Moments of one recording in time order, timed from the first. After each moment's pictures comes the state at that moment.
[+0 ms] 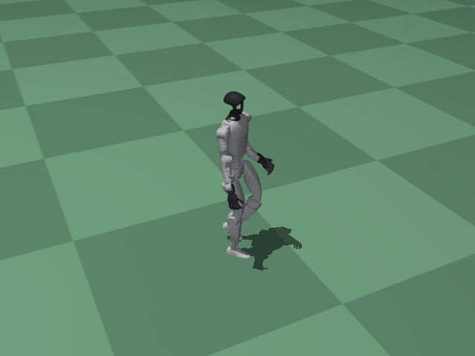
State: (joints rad) left arm 0.29 -0.05 -0.03 0.48 -0.20 -0.41 -0.38; right arm -0.13 -0.17 -0.42 1.36 -0.56 -0.08 0.01; waist -0.21 -0.03 -0.11; left_leg -0.41 0.03 0.23 0.93 0.15 0.02; right_leg -0.15 0.00 0.01 0.08 0.00 -0.15
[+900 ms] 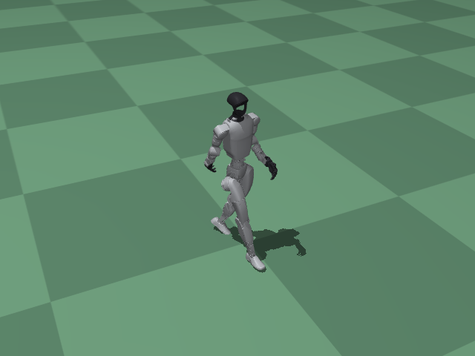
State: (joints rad) left arm 0.21 0.00 -0.03 0.45 -0.17 -0.42 -0.34; right arm 0.43 -0.03 -0.51 1.70 -0.74 0.10 0.33; waist -0.34 0.08 -0.11; left_leg 0.15 0.02 0.09 0.18 0.08 -0.19; right_leg -0.44 -0.08 -0.43 0.05 0.18 -0.15
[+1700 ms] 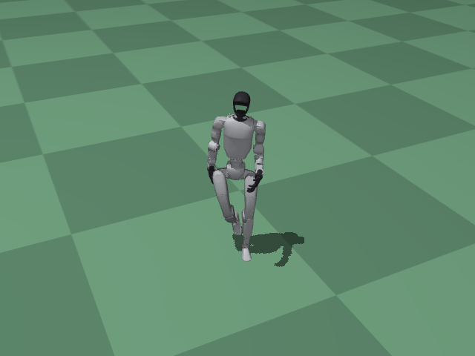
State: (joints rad) left arm 0.23 0.03 0.03 0.52 -0.17 -0.43 -0.33; right arm 0.02 -0.10 -0.36 1.70 -0.65 0.04 0.11; waist -0.06 -0.01 -0.09; left_leg -0.25 0.05 0.15 0.18 -0.10 0.03; right_leg -0.18 0.25 -0.05 0.77 0.44 0.15
